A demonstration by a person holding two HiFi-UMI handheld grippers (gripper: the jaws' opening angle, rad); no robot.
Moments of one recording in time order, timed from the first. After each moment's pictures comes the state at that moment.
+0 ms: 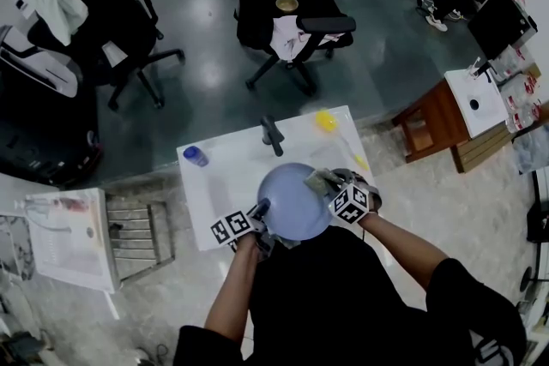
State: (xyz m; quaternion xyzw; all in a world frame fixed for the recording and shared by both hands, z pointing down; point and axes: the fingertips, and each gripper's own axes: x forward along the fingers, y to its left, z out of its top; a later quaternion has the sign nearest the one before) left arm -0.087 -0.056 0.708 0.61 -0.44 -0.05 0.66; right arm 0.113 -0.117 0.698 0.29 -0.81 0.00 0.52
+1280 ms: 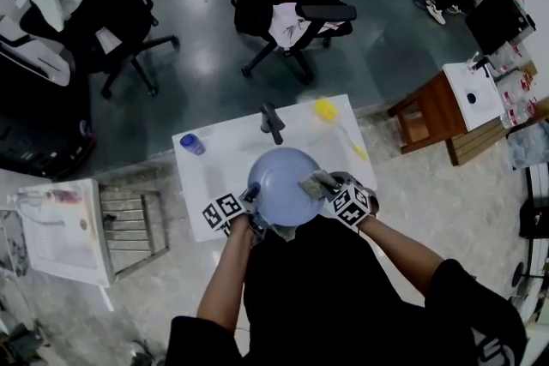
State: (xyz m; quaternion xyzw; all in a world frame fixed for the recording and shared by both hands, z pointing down) left arm -0.116 -0.073 0.727 0.58 -0.46 -0.07 0.67; right arm 0.095 -0.073 0.698 0.28 -0.82 0.08 0.50
